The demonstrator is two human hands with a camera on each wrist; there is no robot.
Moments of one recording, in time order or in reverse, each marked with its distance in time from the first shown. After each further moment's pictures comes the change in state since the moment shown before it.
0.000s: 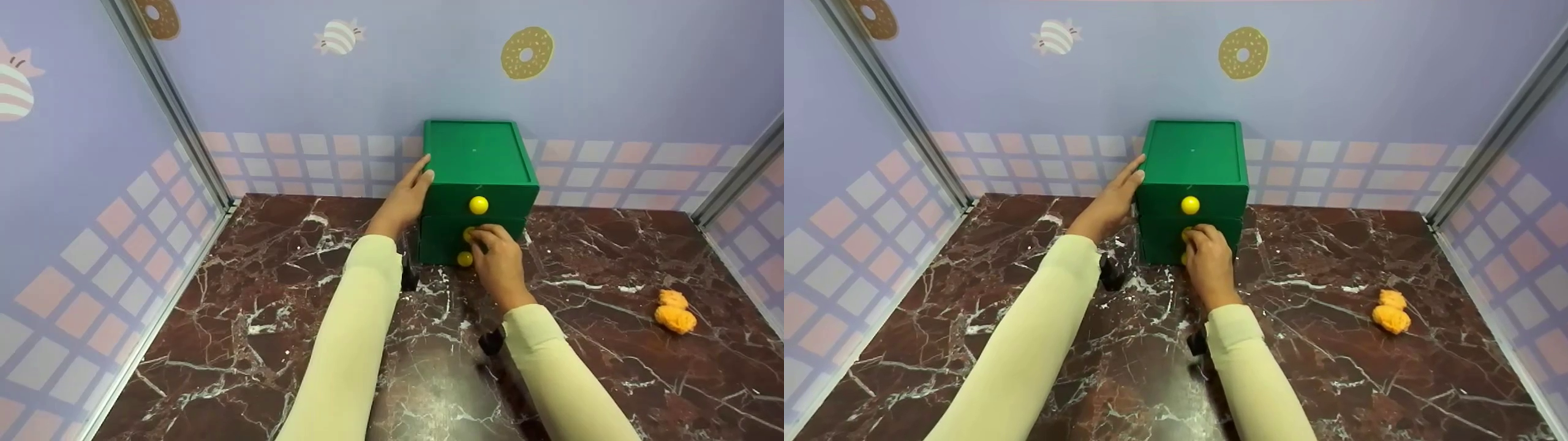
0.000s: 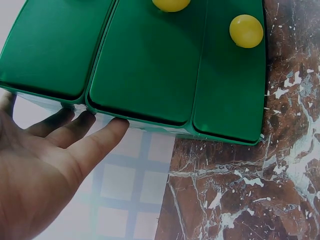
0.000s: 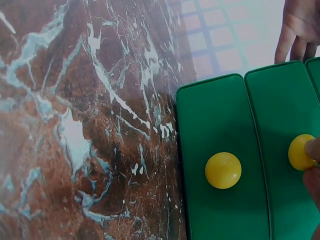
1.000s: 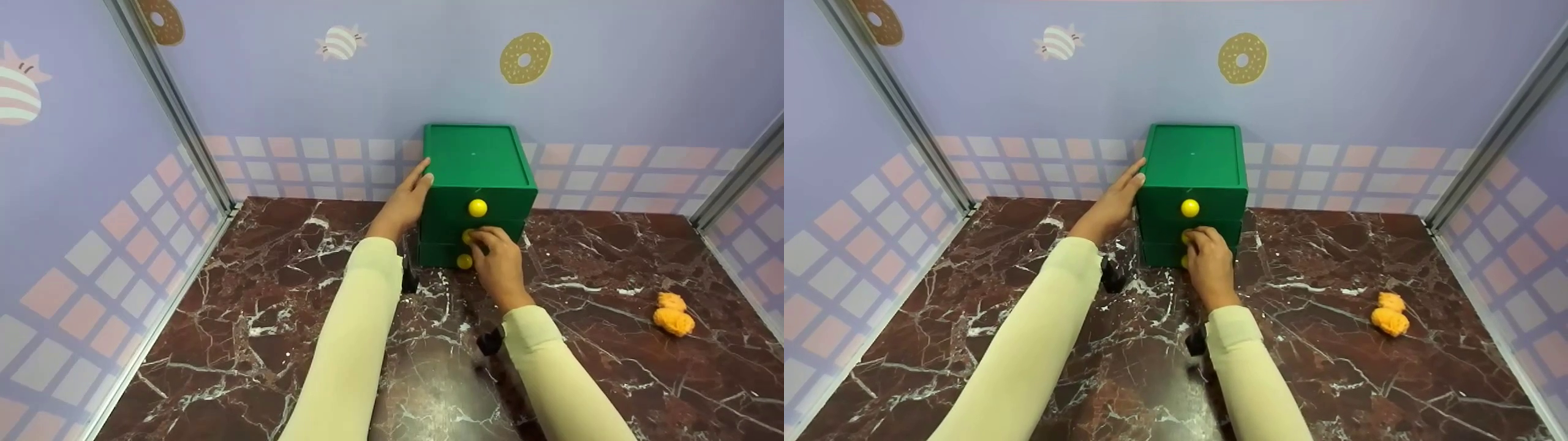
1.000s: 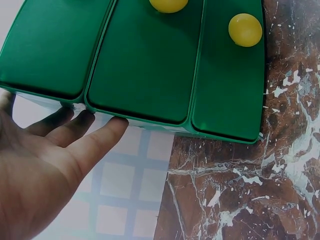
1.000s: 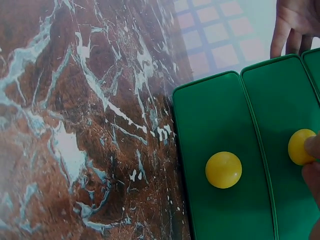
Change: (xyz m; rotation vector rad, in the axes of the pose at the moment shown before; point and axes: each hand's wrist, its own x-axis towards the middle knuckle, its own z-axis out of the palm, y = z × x) left_hand 0.000 0.000 -0.001 0.018 0.021 -0.005; right_hand 0.003 0.002 0.002 0.049 0.019 0.015
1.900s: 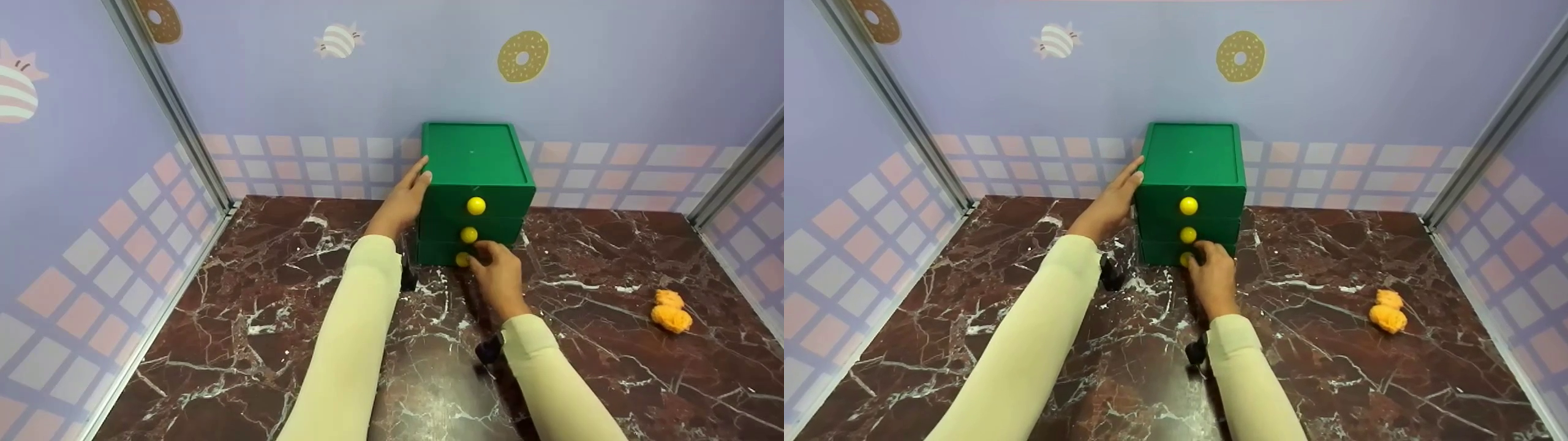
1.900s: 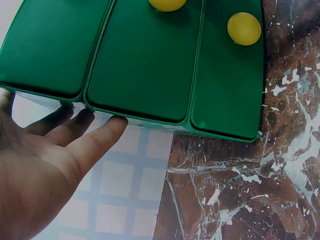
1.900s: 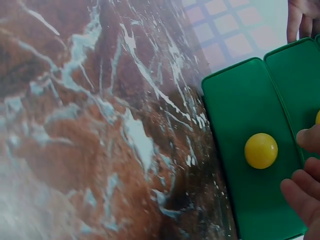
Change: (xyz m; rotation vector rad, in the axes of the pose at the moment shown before) left_hand 0.000 0.001 0.000 -0.009 -0.026 -0.011; right_hand -0.023 0.016 0.006 0.081 -0.099 0.277
